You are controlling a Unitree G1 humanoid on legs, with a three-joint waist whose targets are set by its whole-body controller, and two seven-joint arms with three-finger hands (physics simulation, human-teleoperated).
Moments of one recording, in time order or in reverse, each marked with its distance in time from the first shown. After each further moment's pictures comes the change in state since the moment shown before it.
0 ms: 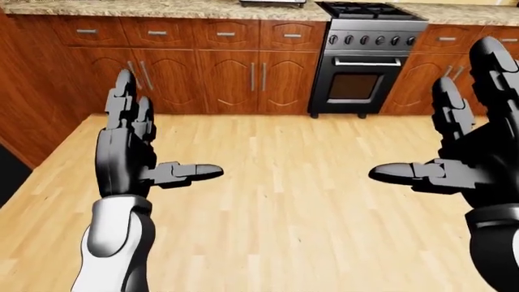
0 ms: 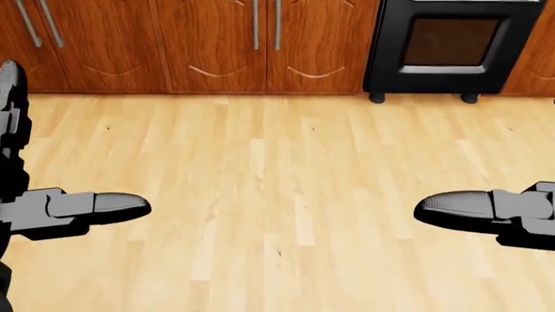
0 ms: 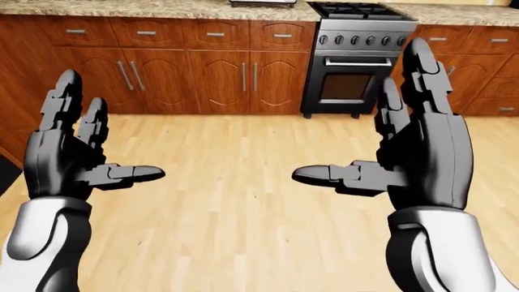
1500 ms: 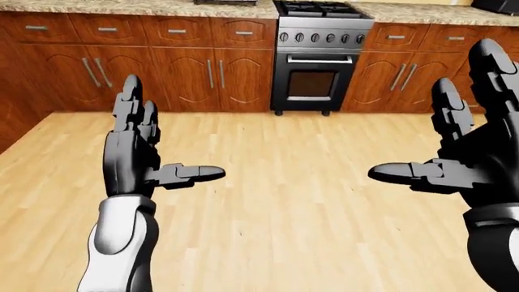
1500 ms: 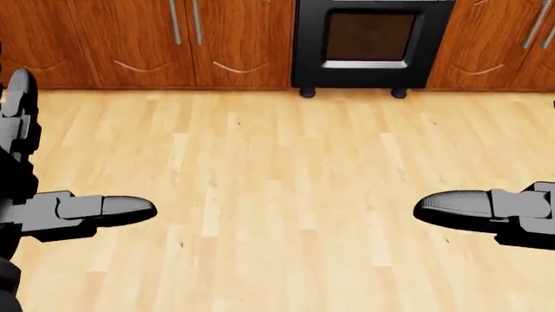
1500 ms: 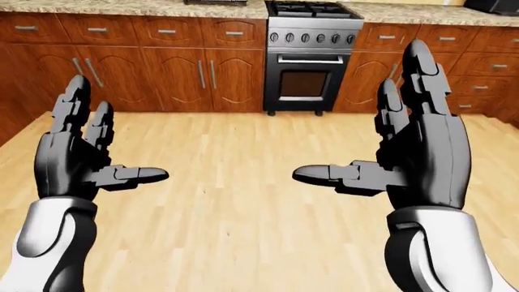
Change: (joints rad) left arm 0.012 -0.008 -0.014 0.037 0.015 -0.025 -0.008; right arm 0.000 0.022 0.002 0.001 -0.032 0.015 0.018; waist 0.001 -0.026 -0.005
